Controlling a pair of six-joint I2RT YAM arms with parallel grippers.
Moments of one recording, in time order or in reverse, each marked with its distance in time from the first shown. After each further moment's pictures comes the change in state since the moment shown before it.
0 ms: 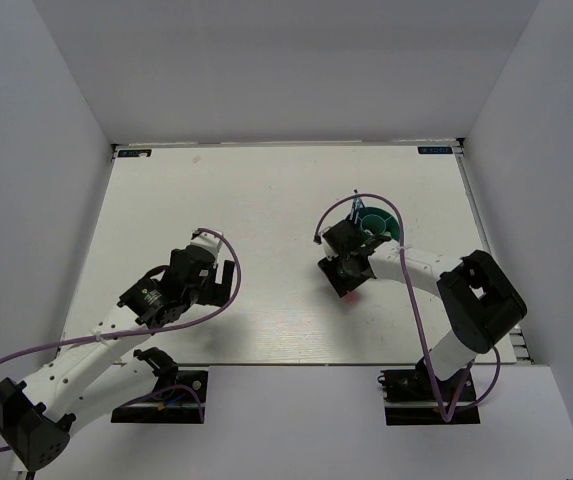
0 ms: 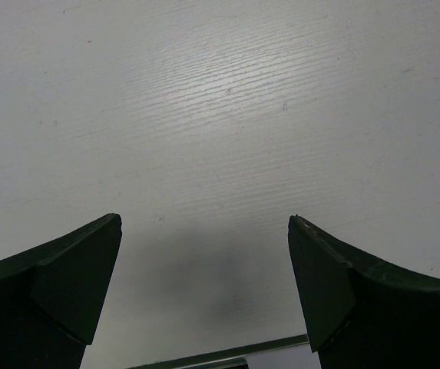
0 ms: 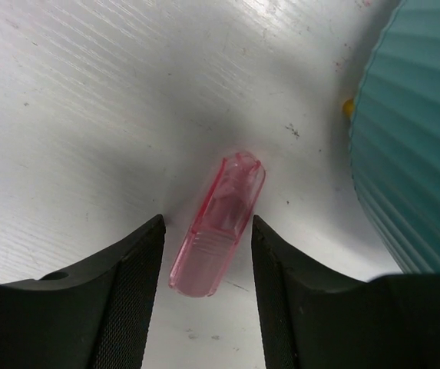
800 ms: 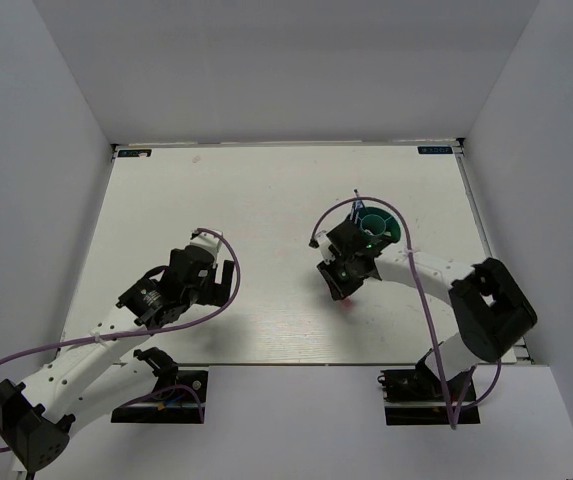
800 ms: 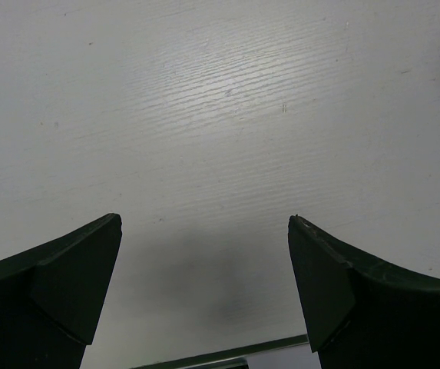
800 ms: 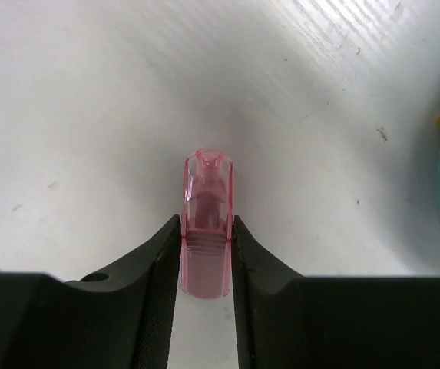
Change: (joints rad) left arm 0.000 -0.008 0.000 0.000 0.000 0.003; right arm -0.005 -0.039 -0.011 -0.013 -0.201 -0.055
